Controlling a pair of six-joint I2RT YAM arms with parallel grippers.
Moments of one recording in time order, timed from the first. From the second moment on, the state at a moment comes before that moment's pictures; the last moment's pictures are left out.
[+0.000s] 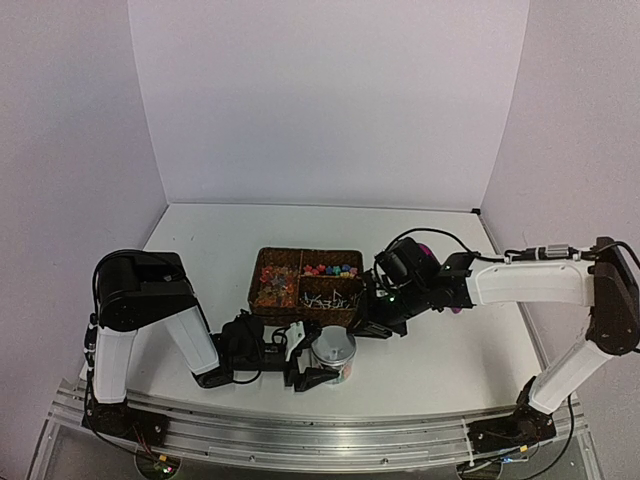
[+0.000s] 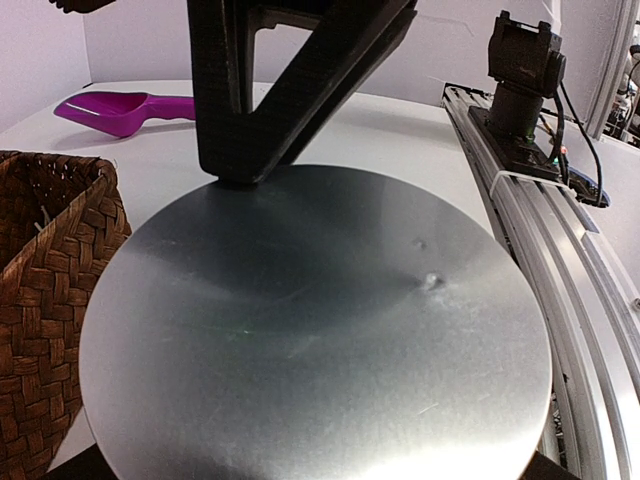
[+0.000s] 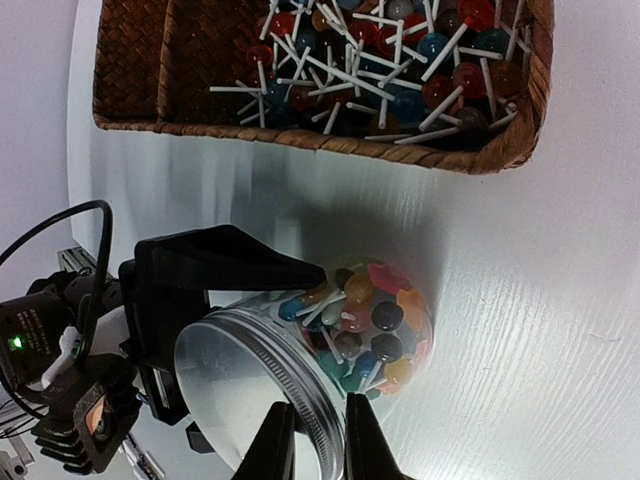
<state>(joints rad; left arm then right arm) -1.08 2.10 0.58 1.31 0.35 0.03 0.89 1.58 1.00 -0.38 -0.28 0.93</state>
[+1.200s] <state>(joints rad) -1.10 2.10 0.58 1.31 0.33 0.03 1.08 1.46 0.90 -0.41 -0.17 1.22</state>
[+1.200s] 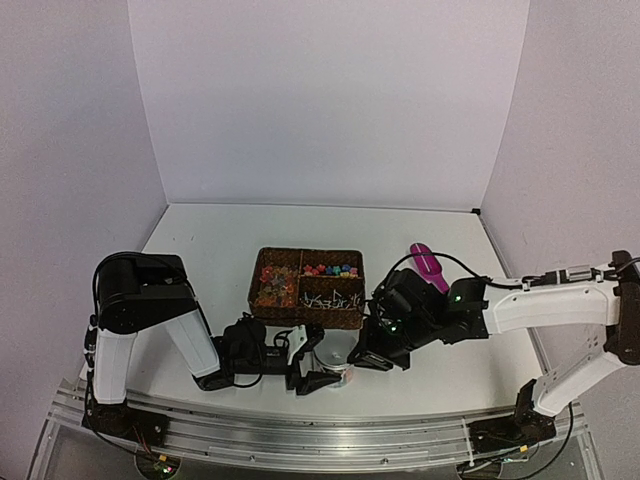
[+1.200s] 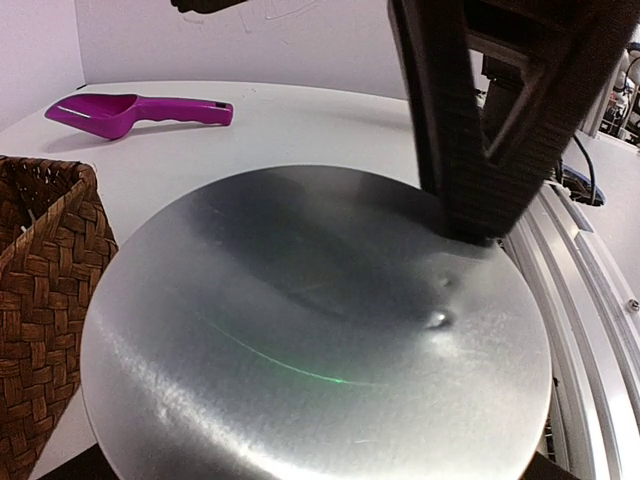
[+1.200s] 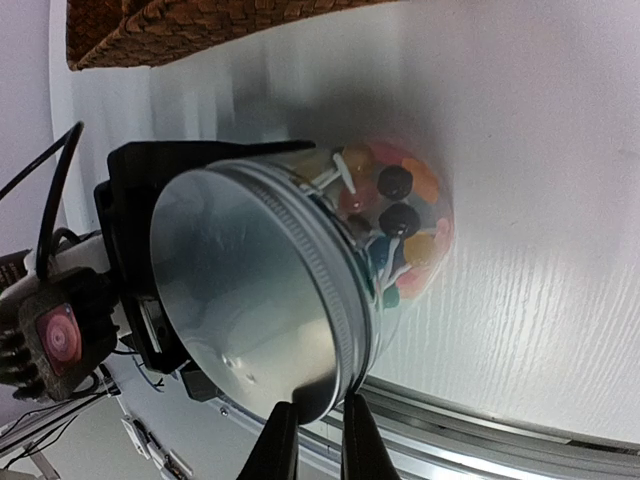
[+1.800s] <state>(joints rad) -1.09 2.10 0.58 1.31 0.29 0.02 1.08 1.32 0.86 -0.52 -0.23 1.28</state>
